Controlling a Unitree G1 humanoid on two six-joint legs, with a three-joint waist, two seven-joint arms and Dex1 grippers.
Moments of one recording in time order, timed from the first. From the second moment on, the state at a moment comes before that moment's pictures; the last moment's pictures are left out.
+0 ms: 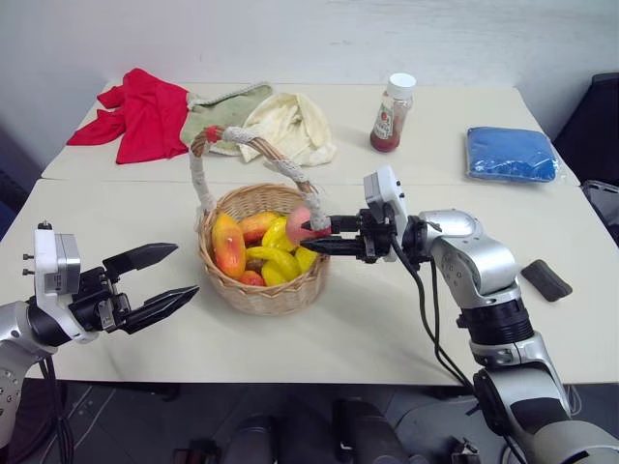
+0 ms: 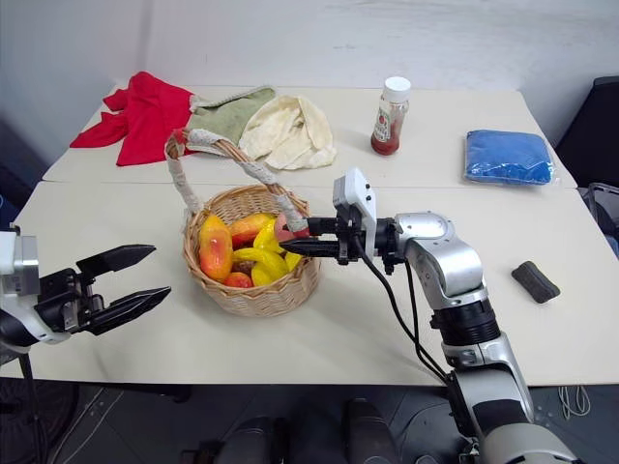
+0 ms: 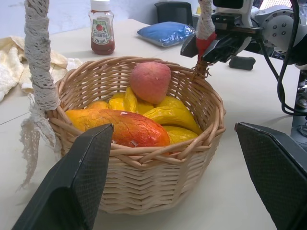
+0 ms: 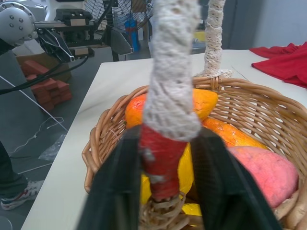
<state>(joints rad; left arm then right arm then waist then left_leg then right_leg) 0.11 0.80 0.59 -0.40 -0.86 0.50 -0.98 -0.73 -0.37 0.11 0.02 0.43 0.48 1.20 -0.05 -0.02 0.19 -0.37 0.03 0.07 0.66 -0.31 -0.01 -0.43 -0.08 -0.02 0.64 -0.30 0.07</state>
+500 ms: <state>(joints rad) 0.03 0.80 0.51 -0.35 -0.84 0.49 -1.00 -0.51 -0.51 -0.24 -0.18 0.51 0.37 0.95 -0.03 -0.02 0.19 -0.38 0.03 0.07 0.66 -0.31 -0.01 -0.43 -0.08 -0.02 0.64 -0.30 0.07</state>
